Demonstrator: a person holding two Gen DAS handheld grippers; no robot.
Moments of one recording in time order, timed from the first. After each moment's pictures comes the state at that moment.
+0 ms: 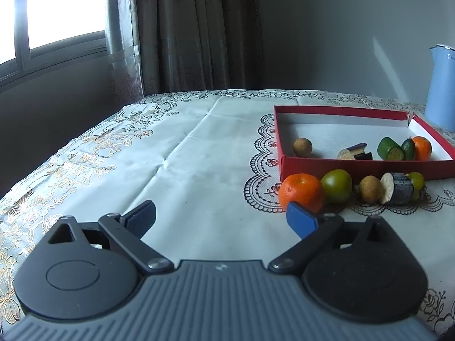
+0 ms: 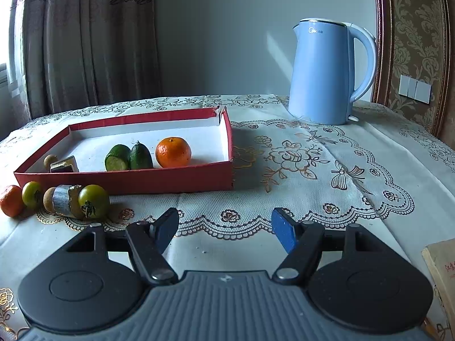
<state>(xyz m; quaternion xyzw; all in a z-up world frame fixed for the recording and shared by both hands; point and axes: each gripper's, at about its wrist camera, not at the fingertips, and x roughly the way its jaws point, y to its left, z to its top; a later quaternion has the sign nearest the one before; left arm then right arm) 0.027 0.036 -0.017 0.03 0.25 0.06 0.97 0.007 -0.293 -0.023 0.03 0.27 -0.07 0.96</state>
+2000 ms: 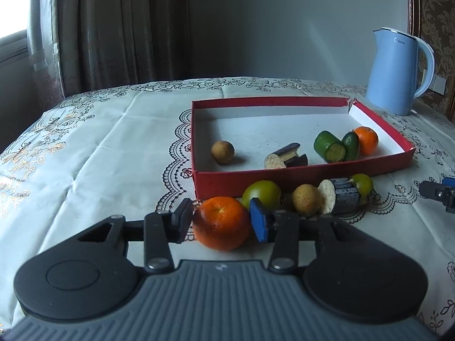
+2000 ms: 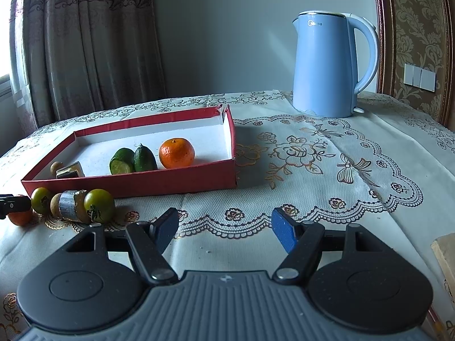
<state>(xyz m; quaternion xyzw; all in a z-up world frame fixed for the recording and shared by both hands) 0.072 0.003 -0.016 0.04 0.28 -0.10 0.95 0.007 -0.299 -0.023 0.06 0.28 -0.05 0.96</state>
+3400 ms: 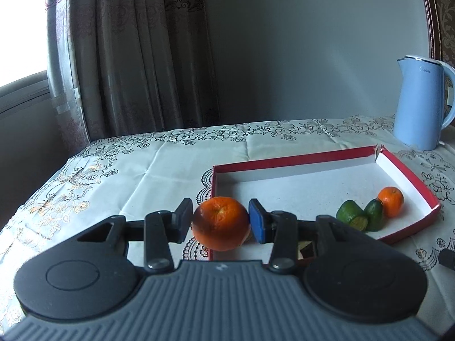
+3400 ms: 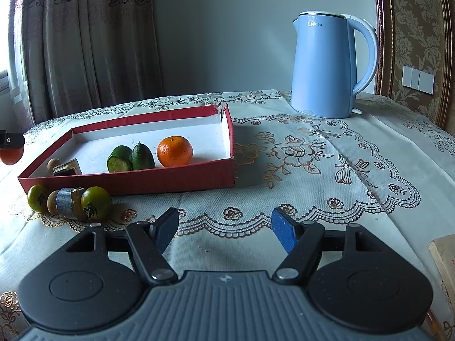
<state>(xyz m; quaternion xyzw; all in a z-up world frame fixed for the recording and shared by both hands) 0.113 -0.022 0.033 0.06 0.23 -0.03 0.97 0.009 -0.298 -0.023 0.05 0.28 -0.06 0.96</state>
